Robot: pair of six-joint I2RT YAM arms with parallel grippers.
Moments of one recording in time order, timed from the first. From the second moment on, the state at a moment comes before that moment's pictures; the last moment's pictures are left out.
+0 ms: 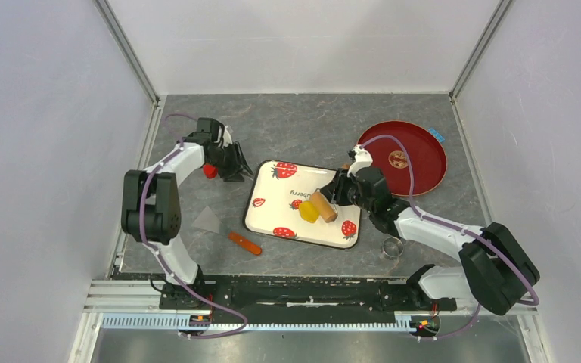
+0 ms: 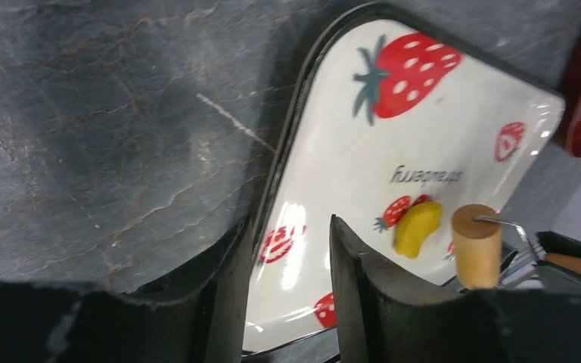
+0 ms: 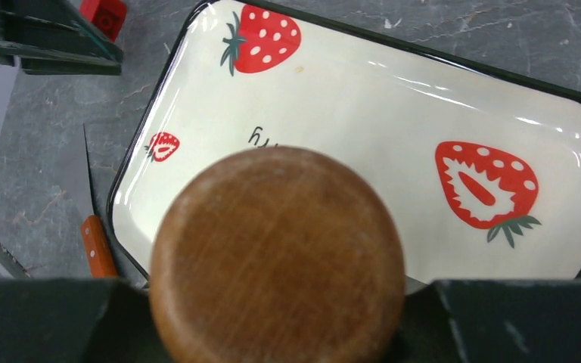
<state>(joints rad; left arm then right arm) -0.11 1.75 1.18 -0.53 0.44 -0.42 0.62 1.29 0.55 0.28 -0.01 0.55</state>
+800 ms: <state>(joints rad) -0.14 1.96 1.23 -0.56 0.53 -0.35 0.62 1.30 0.57 0.34 0.02 0.44</state>
